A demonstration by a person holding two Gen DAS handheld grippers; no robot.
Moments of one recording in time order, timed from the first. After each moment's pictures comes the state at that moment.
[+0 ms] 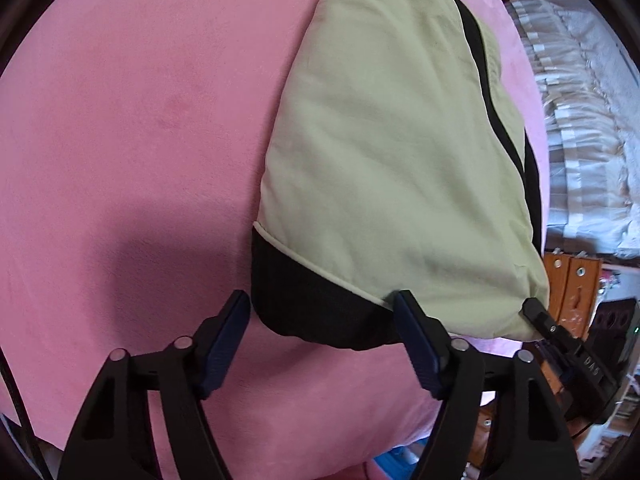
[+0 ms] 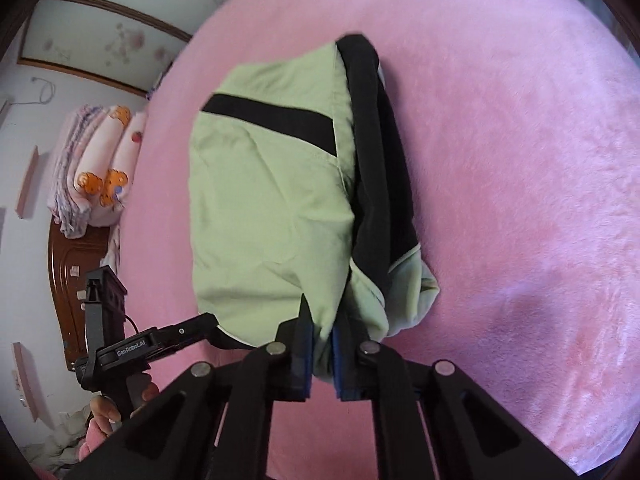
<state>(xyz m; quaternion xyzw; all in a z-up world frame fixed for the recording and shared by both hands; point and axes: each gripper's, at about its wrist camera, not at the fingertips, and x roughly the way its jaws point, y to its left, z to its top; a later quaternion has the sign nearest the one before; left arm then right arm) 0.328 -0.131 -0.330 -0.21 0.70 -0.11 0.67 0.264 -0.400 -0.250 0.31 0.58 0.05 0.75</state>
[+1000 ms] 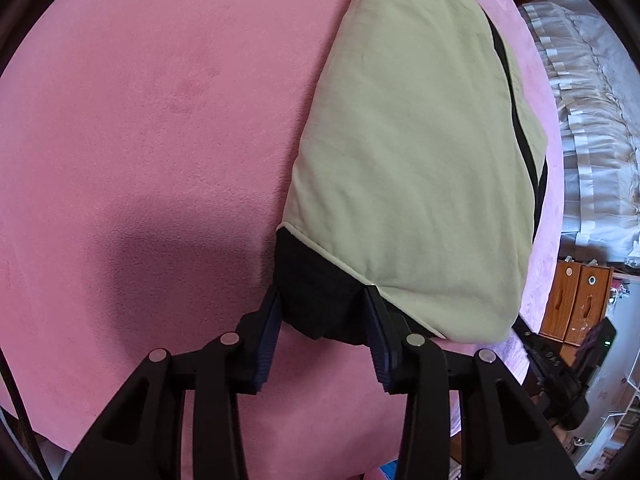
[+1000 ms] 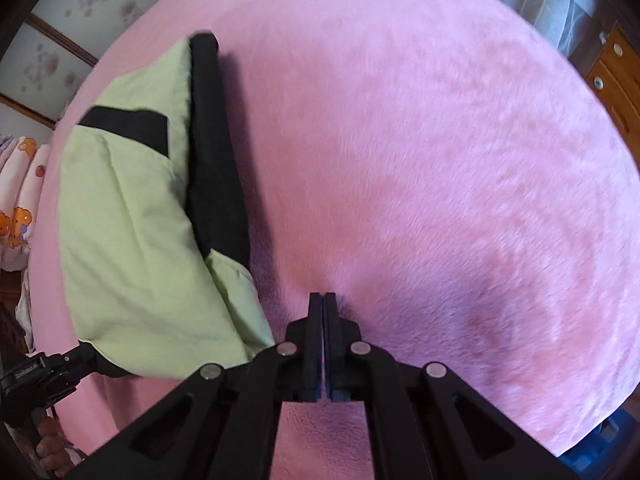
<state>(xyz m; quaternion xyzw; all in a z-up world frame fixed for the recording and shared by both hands) 0.317 -0.133 -0.323 -0.19 0.70 -0.08 0.68 0.232 -0.431 -0.283 0.24 0.59 -0.14 0.76</state>
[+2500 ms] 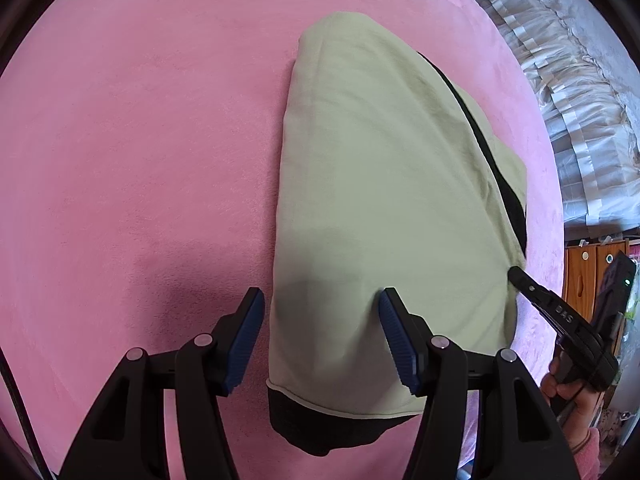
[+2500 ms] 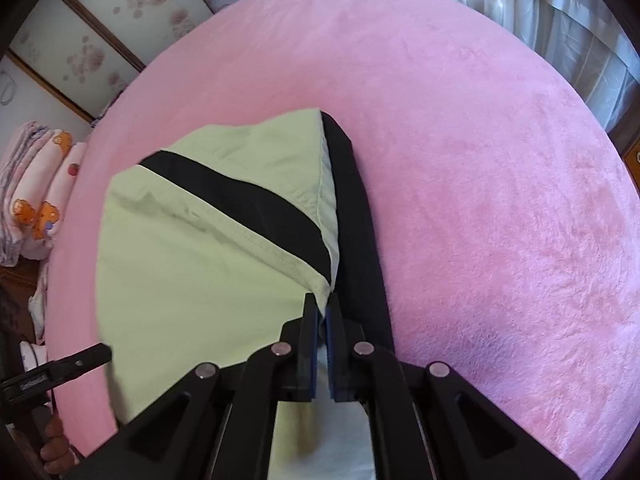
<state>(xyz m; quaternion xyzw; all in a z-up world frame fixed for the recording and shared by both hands) 0.384 -0.158 -0.278 -0.11 0.66 -0.12 0.73 0.320 -0.424 -0.278 0.22 0.55 -0.09 0.80</state>
